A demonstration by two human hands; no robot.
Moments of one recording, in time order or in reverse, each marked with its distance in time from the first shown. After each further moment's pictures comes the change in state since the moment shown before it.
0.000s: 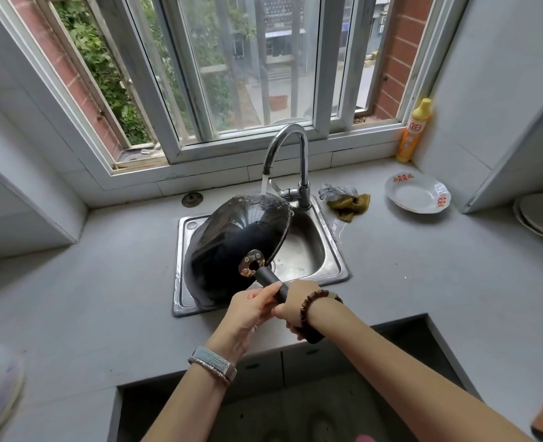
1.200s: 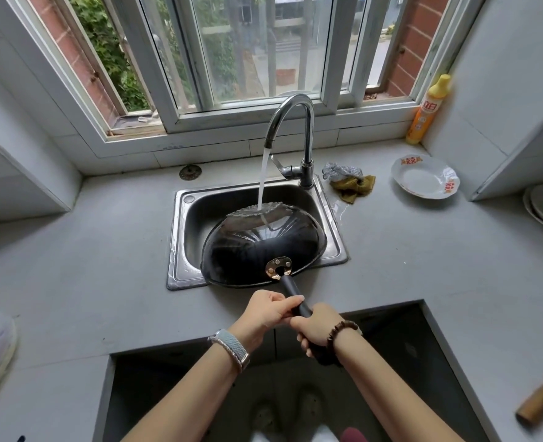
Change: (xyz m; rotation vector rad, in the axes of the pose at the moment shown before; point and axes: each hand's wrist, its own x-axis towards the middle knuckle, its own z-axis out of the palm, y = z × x) left_hand 0.026 -0.069 0.014 0.280 -0.063 -0.112; right_hand 0.024 0.083 0.040 0.480 -0.060 0.103
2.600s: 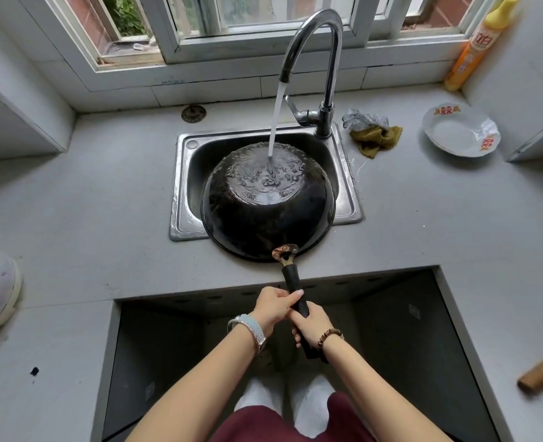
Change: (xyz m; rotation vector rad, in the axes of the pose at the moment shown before) left_hand 0.010 -0.089 0.012 0.069 0.073 -0.246; right_hand 0.086 0.115 0.053 0.067 0.005 -0.107
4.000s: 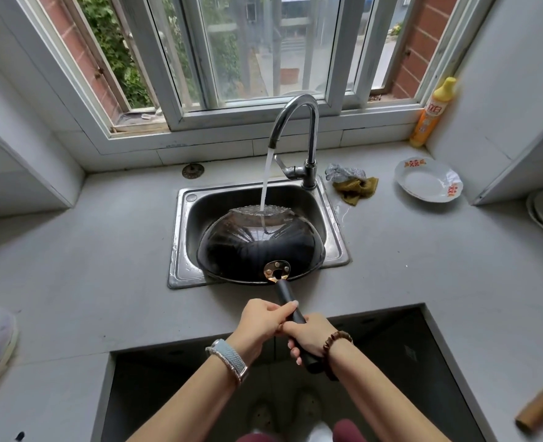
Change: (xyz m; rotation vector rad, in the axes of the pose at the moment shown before) left_hand -0.058 0.082 -0.024 0.026 0.058 0.210; right_hand -0.067 -0.117 -0.026 0.132 -0.067 0.122
